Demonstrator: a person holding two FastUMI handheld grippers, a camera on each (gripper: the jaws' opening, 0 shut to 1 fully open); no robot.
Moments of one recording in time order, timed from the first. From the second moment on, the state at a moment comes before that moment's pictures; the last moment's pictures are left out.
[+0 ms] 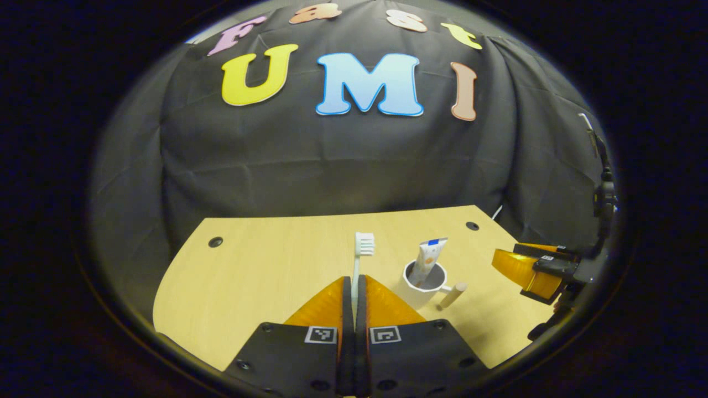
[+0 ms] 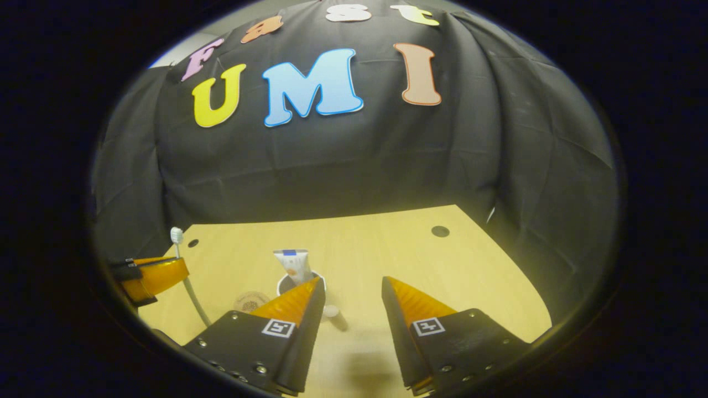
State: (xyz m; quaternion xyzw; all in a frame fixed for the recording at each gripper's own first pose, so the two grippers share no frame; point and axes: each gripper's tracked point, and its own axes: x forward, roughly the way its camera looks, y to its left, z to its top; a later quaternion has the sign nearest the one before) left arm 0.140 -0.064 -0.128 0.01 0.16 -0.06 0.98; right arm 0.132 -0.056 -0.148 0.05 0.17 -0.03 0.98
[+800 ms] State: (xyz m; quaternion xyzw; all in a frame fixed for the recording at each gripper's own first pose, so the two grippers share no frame) left arm 0.224 -0.194 -0.089 0.06 0.05 -0.17 0.98; right arm 0.069 -0.135 -0.176 0.05 0.24 -0.11 0.96
